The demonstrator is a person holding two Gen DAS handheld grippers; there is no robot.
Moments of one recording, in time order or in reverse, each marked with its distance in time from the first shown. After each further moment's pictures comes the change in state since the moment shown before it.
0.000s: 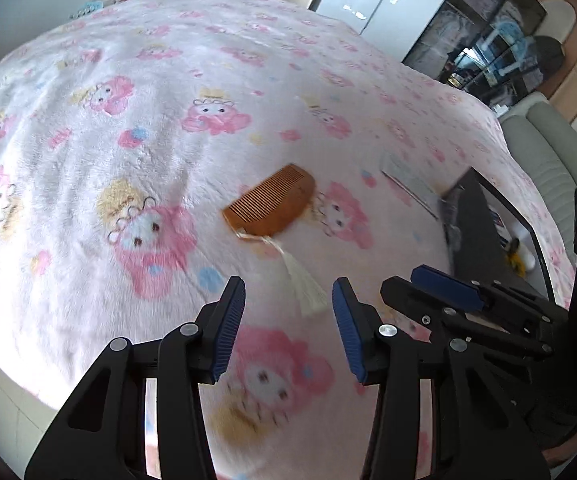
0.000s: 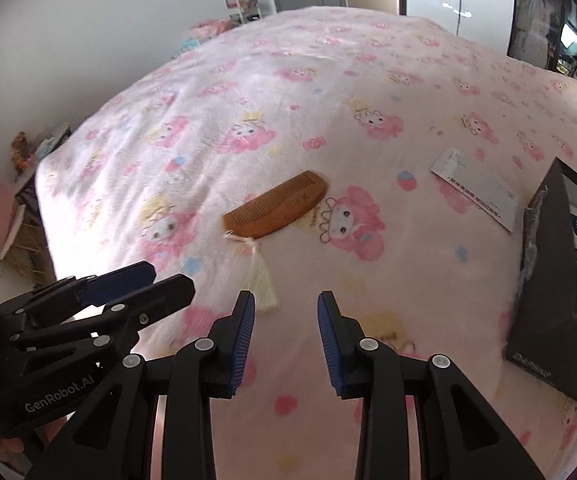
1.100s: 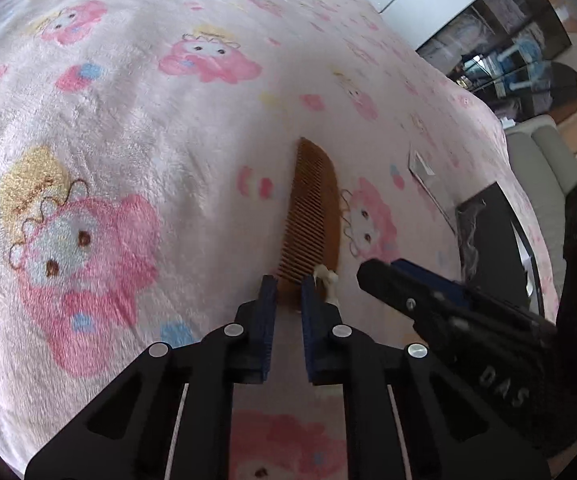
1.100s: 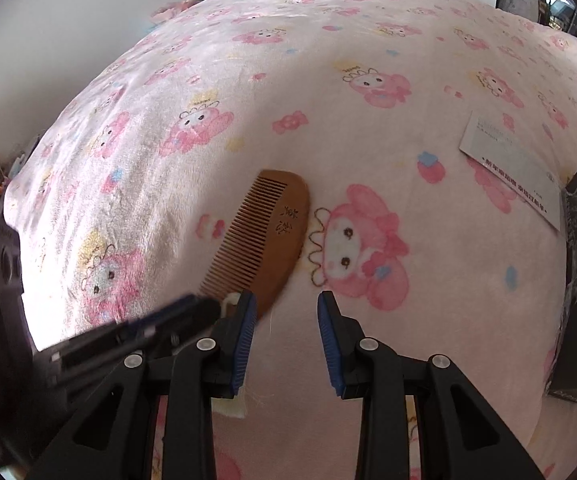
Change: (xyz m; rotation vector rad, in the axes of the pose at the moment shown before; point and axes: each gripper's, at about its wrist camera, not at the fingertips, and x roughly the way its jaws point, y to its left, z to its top) left arm 0.080 0.017 0.018 -0.112 0.105 -0.119; right arm 0.077 -0.023 0.032 0.125 0.105 0.022
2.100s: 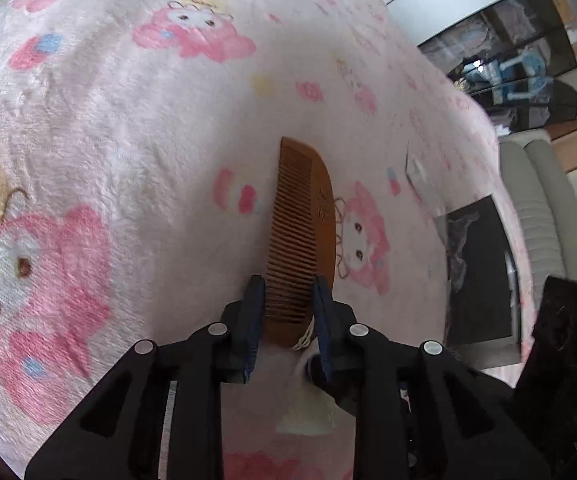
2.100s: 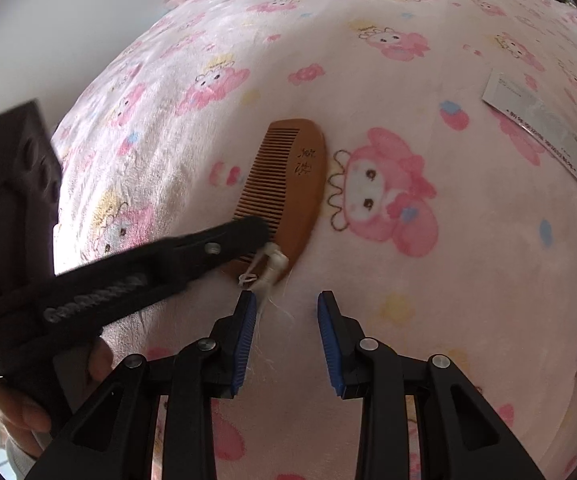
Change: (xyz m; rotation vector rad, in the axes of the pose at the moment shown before) left arm 0.027 0.001 0.018 -0.071 0.082 -0.060; right arm 0.013 -0.002 -0.023 -0.004 0.077 0.095
